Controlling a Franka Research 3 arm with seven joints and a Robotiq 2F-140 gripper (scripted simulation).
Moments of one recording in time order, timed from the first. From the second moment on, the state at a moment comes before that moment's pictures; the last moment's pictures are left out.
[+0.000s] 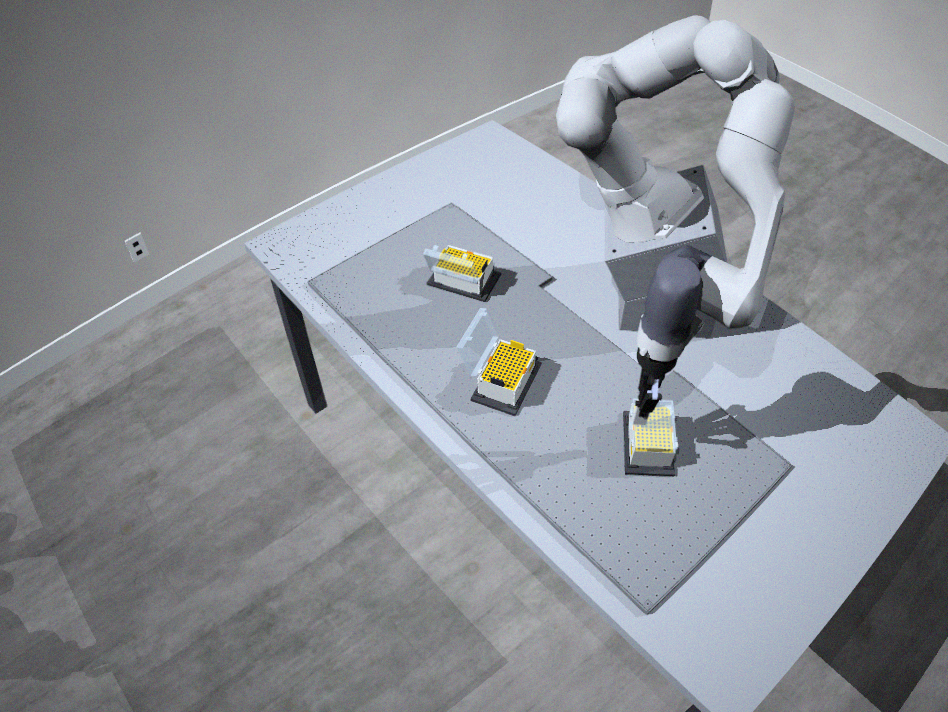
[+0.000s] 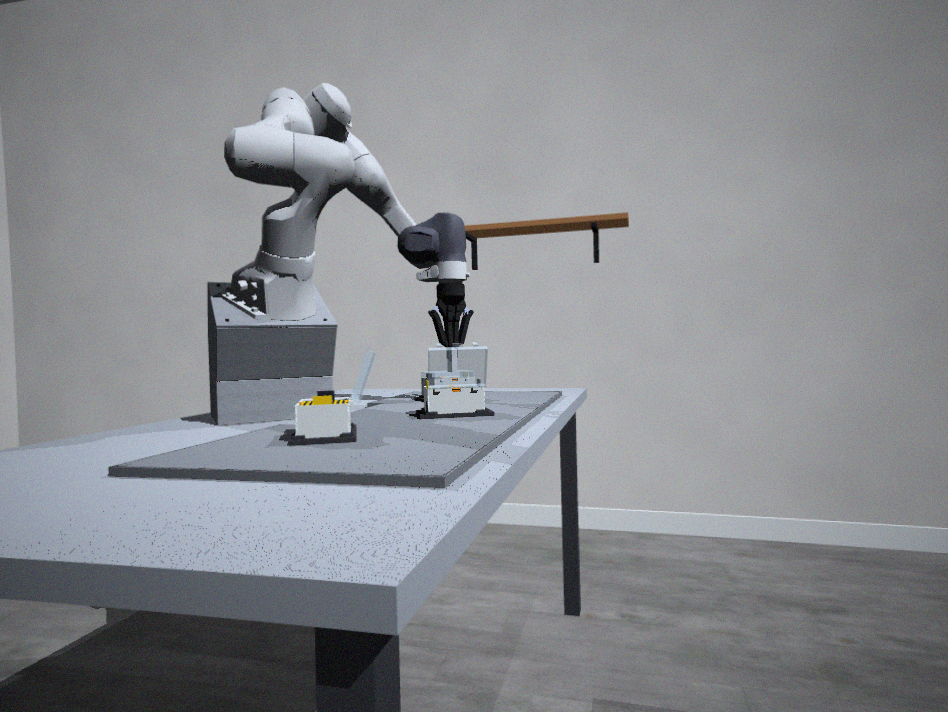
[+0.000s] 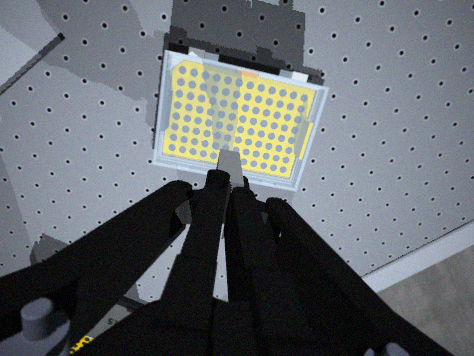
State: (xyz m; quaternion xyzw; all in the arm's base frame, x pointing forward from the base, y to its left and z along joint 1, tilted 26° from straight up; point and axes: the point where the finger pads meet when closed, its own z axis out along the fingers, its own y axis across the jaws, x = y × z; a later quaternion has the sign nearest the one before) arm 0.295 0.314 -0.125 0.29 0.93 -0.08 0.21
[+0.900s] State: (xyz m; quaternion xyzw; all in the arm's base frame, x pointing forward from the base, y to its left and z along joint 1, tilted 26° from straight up) arm 0.289 0.325 -0.101 0.28 0.93 -0.07 0.22
